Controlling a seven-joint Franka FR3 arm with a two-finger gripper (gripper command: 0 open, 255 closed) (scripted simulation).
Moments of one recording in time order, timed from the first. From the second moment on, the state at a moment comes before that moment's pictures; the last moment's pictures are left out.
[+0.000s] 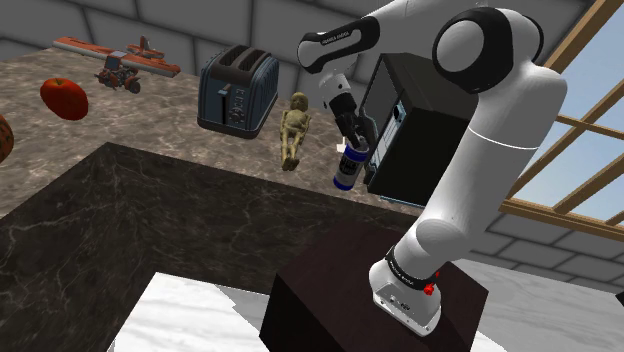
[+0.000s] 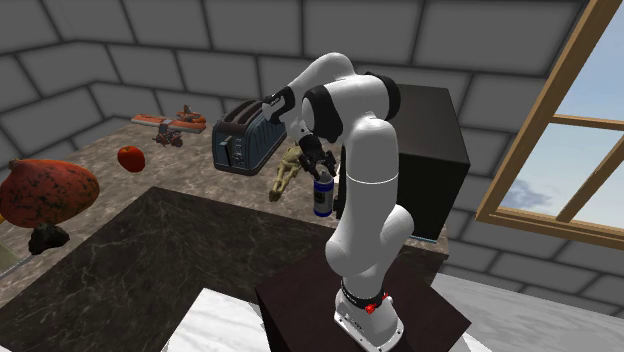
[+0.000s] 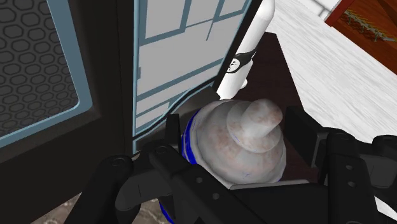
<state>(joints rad) 0.00 0.18 -0.24 -1.95 -0.09 1.10 -0.42</state>
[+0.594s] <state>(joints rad) 0.00 0.18 -0.24 -1.94 -0.09 1.09 -0.43</state>
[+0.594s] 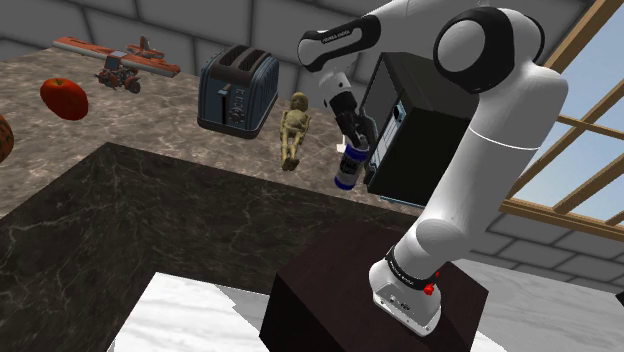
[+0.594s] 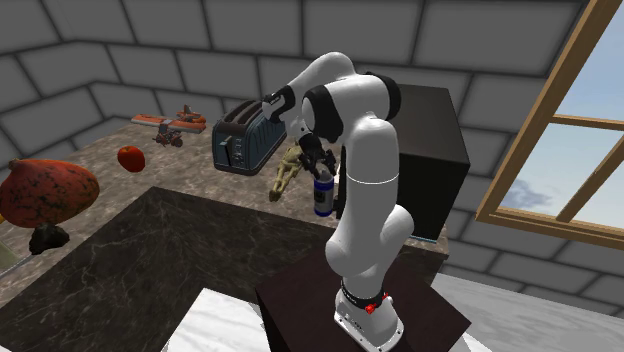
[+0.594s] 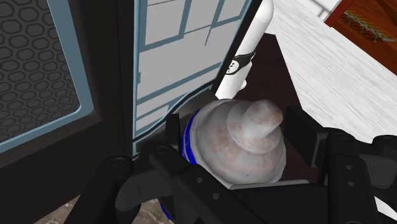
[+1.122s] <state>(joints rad) 0.00 0.14 -0.24 -1.88 -0.10 0.99 -0.43</state>
